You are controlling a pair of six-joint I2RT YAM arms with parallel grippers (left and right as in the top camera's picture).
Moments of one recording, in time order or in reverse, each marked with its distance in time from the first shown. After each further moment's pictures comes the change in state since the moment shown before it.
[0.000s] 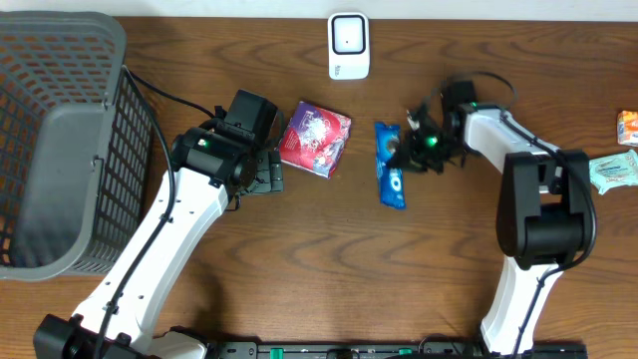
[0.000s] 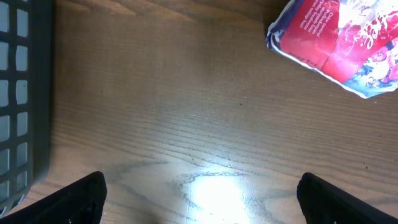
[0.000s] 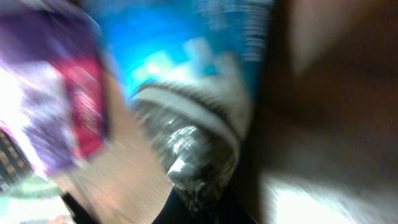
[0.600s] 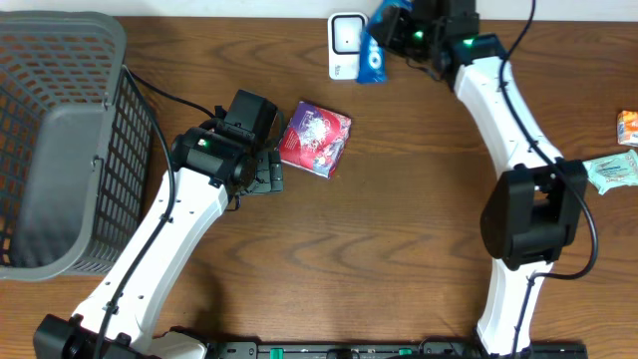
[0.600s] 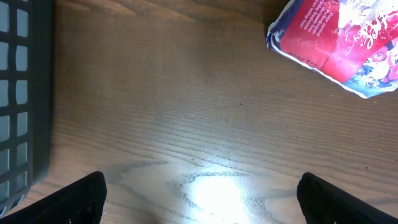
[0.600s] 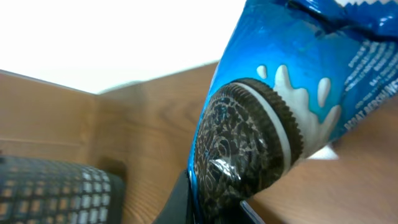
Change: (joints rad) left arm 0.000 0.000 0.000 0.000 0.000 0.000; right arm 0.116 0.016 0.502 0.380 0.177 0.381
